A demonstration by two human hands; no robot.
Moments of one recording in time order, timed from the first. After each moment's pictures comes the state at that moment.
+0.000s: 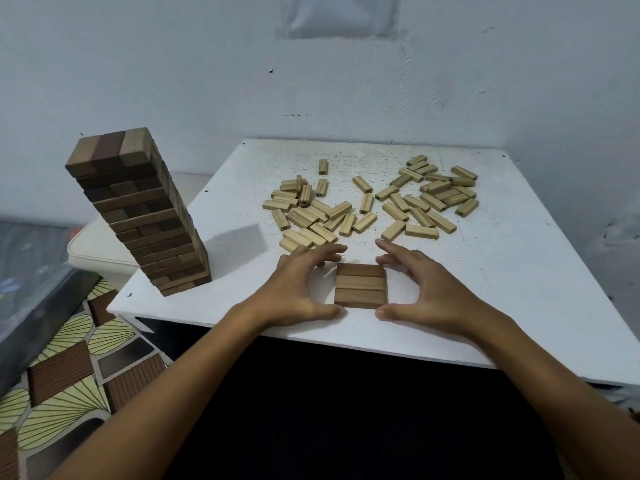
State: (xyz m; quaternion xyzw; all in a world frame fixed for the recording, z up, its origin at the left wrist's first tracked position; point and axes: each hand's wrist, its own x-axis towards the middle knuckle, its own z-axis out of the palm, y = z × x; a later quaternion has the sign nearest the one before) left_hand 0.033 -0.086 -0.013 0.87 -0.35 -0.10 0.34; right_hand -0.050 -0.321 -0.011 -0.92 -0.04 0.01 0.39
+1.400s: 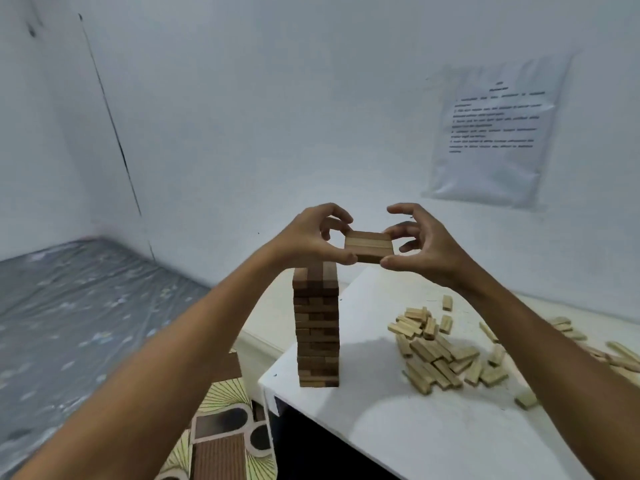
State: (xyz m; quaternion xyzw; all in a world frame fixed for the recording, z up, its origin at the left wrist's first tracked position) left_hand 0.093 0.049 0.207 0.88 -0.23 0.10 0.40; right_hand 0.109 -0.185 0.175 -0.80 -0.29 -0.12 0.51
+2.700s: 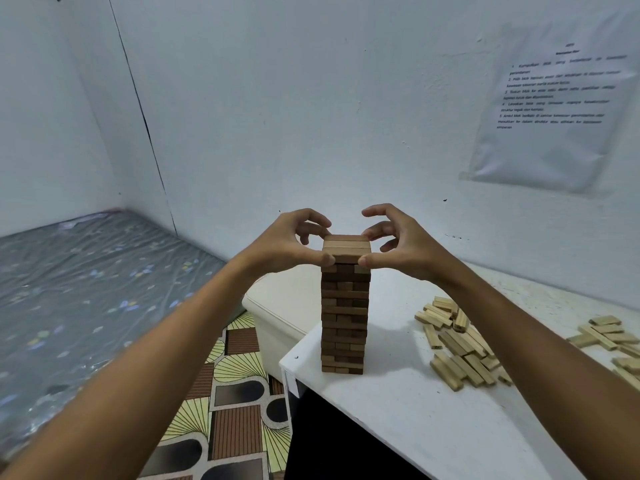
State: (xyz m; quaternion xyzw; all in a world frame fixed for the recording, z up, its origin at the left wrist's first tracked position) left_hand 0.095 0.124 0.162 0.88 -0.15 0.10 0.43; right_hand 0.138 -0.111 0.151 -0.82 -0.32 -0.04 0.47
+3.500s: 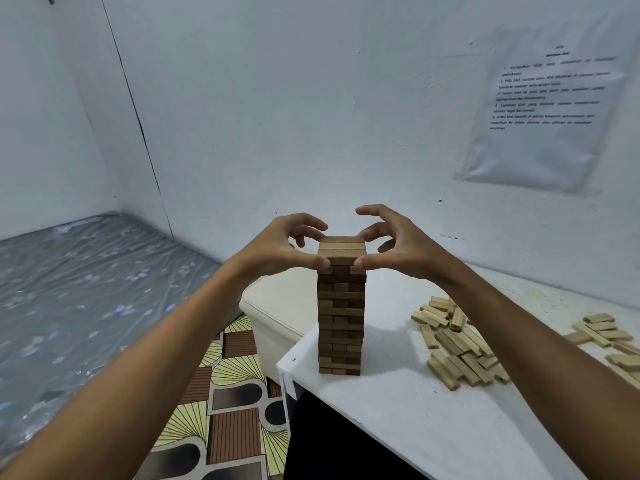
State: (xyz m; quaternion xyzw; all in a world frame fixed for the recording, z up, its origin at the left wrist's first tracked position) left_hand 0.094 0.127 0.160 0.88 -0.16 0.10 0.43; right_hand 0.138 -0.114 0.154 -0.83 -0.33 -0.03 0.45
